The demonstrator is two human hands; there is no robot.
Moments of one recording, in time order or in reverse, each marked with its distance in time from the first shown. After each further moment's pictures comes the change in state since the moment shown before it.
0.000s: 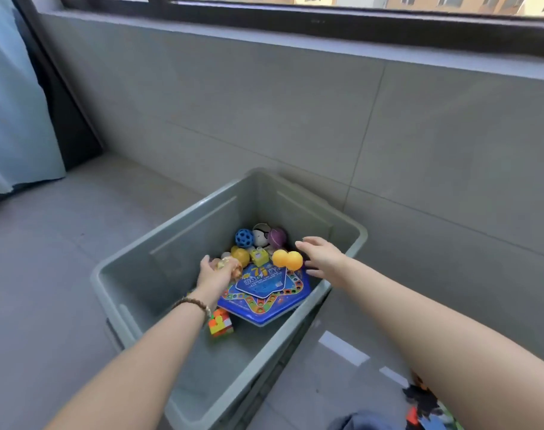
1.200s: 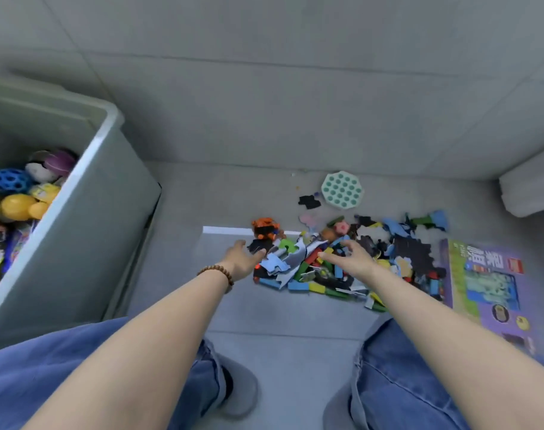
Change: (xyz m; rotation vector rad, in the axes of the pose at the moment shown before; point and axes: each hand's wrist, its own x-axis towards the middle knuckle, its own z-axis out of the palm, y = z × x) left_hand -0.203 -0.132 0.334 0.937 -0.787 0.083; right_hand -0.163 0.376 -0.288 0.013 0.359 0.458
